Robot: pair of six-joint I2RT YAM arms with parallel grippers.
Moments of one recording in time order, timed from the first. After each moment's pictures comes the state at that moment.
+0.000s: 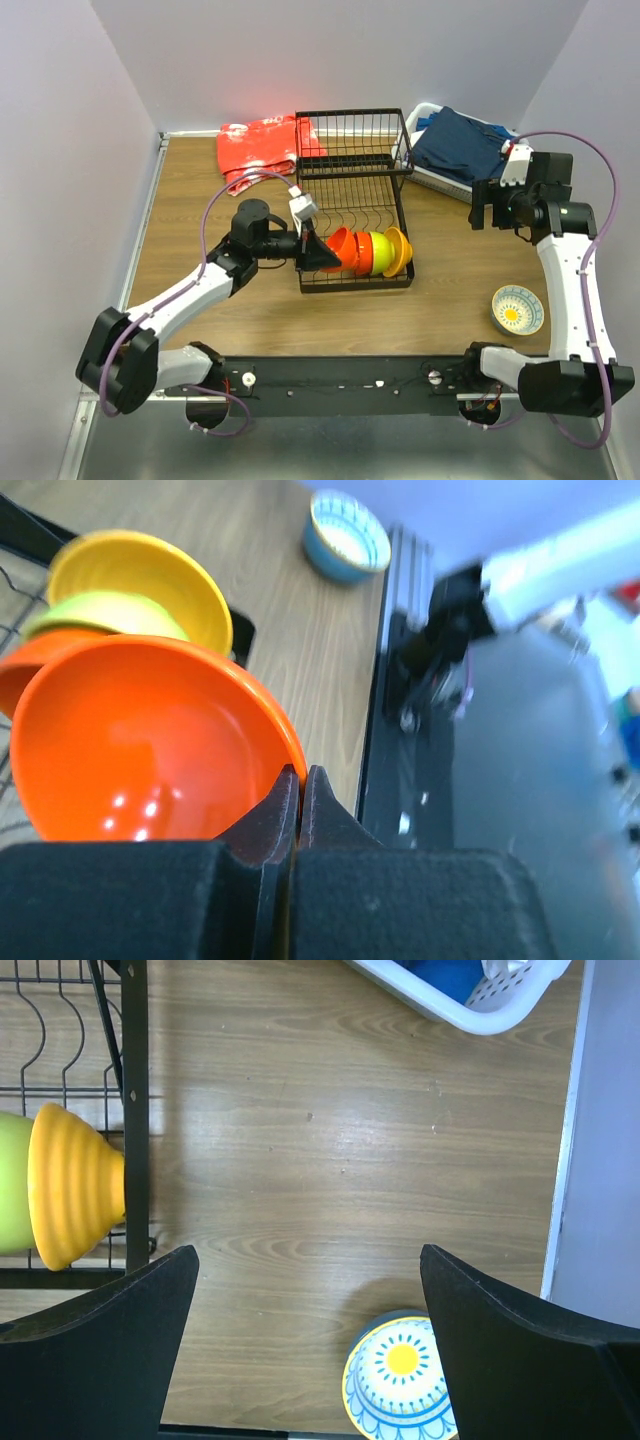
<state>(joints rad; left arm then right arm) -0.57 1.18 0.71 0.21 0.92 -0.29 -0.11 1.14 1.28 -0.92 -0.11 -0.17</state>
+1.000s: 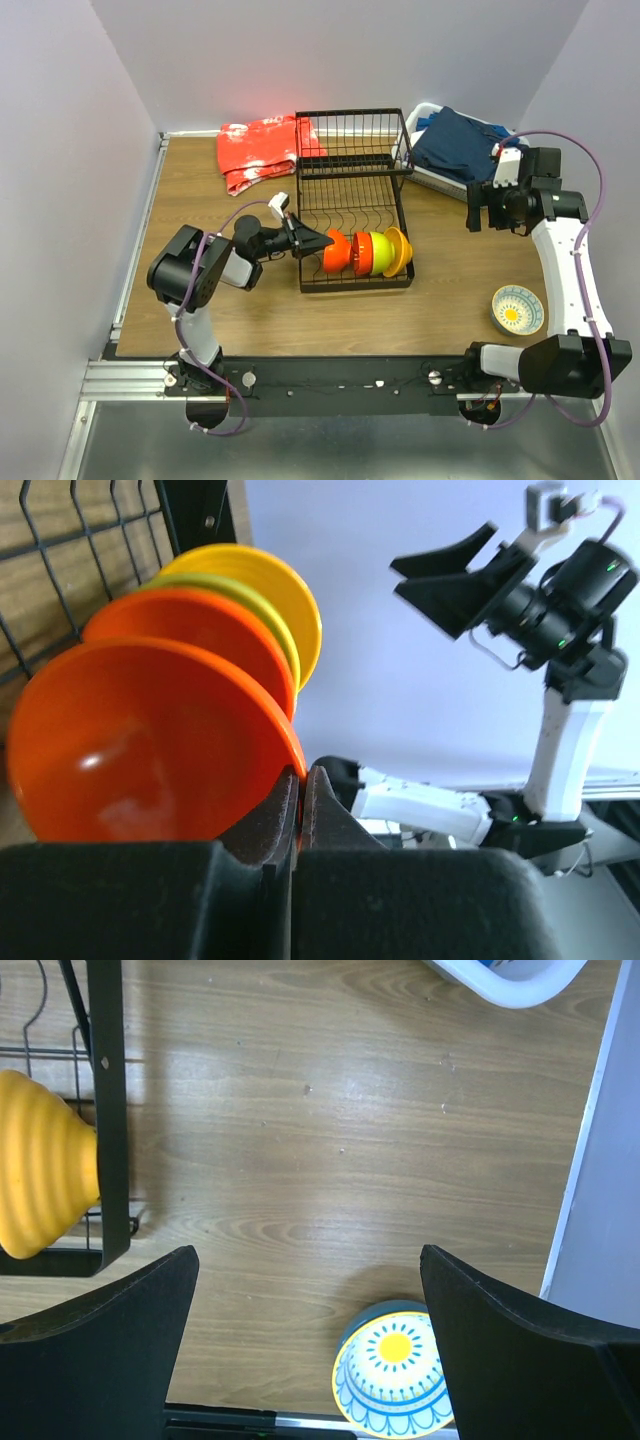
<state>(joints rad) -0.37 1.84 0.54 1.31 0.86 -1.47 -0.11 1.25 1.31 -0.96 -0.11 -0.21</state>
